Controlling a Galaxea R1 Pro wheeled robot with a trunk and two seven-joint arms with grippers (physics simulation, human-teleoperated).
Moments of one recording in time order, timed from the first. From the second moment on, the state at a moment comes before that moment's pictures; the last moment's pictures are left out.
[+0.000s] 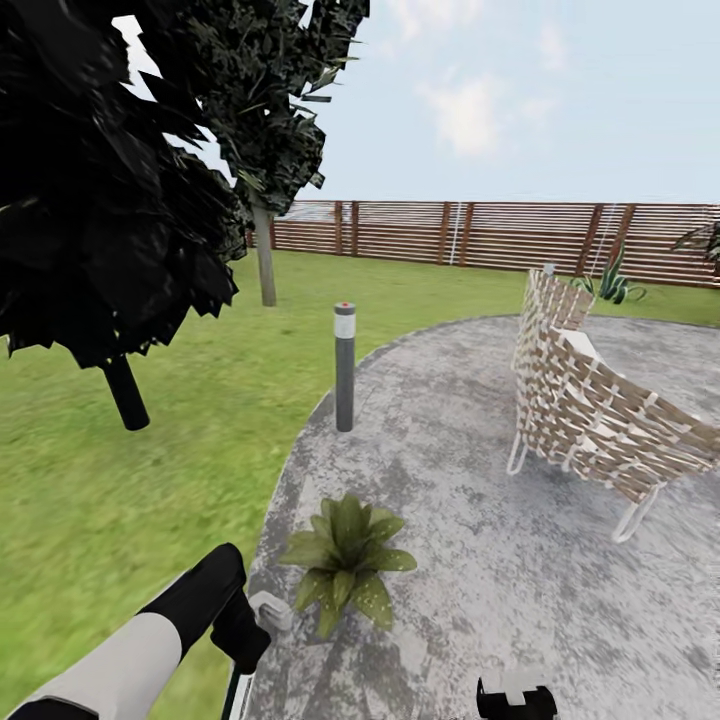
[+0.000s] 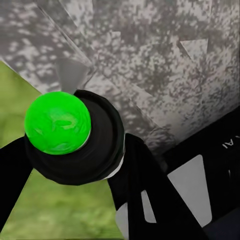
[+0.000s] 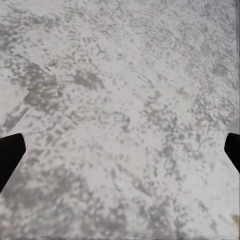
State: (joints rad) left arm -0.70 0.04 -0.24 -0.49 -0.67 0.98 -0.97; right arm -0.44 0.01 0.07 -0.03 0.12 -0.41 -0.31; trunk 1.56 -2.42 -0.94
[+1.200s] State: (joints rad) left arm -0.70 0.04 -0.24 -0.49 -0.67 0.97 -0.97; right arm -0.44 0.01 0.07 -0.04 0.12 -0.41 -0.31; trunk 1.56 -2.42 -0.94
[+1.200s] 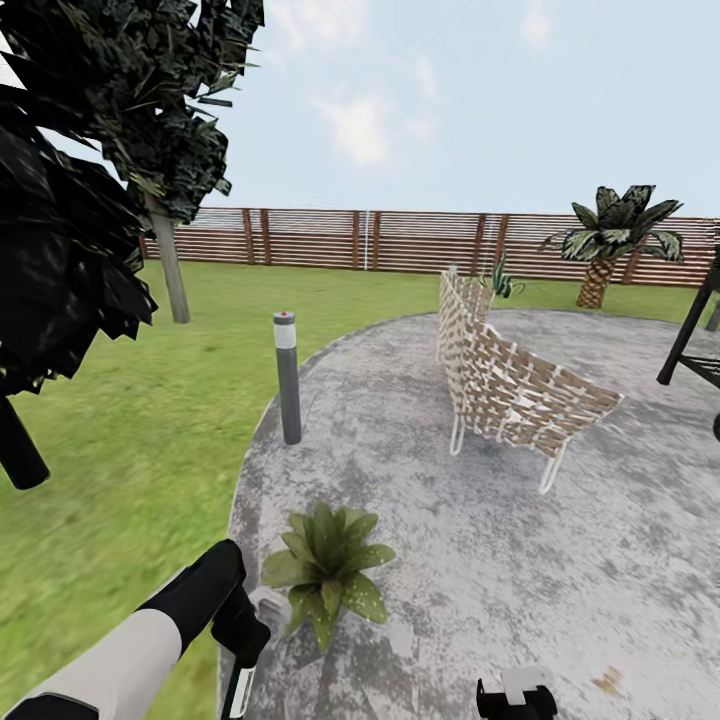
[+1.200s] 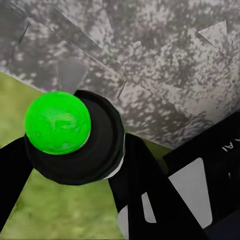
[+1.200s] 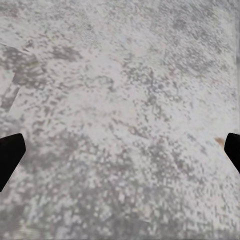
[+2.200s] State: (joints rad) left arm -0.77 0.11 -0.32 -0.49 -0.74 0.96 -1.24; right arm -0.44 0.01 0.07 -0.04 0.12 -0.41 -0.31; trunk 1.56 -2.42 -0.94
